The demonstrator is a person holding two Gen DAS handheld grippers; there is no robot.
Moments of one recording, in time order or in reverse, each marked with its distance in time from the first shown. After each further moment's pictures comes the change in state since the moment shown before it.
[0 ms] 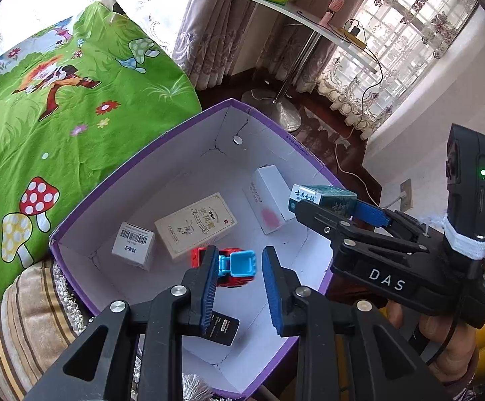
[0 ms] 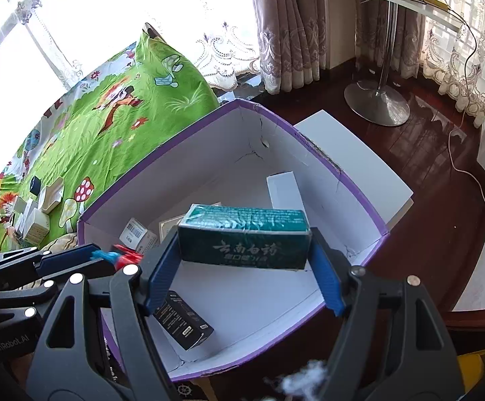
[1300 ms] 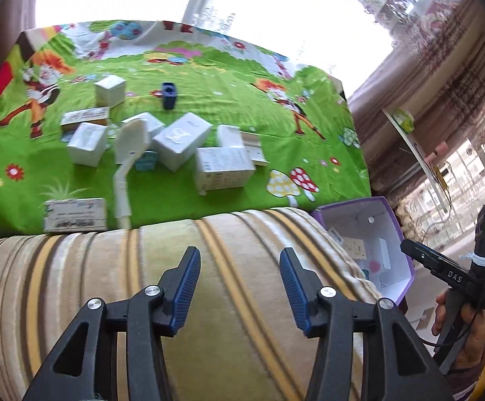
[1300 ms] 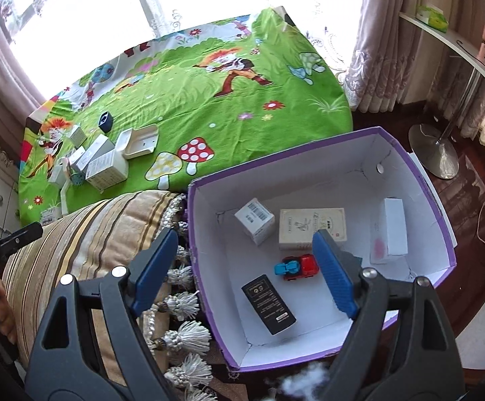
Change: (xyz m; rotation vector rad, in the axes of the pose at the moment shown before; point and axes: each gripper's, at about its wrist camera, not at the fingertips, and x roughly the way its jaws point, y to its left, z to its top) left arm -0.192 0.211 -0.183 -0.574 -0.337 0.233; right arm -0.032 0.161 -0.021 -0.360 0.040 0.145
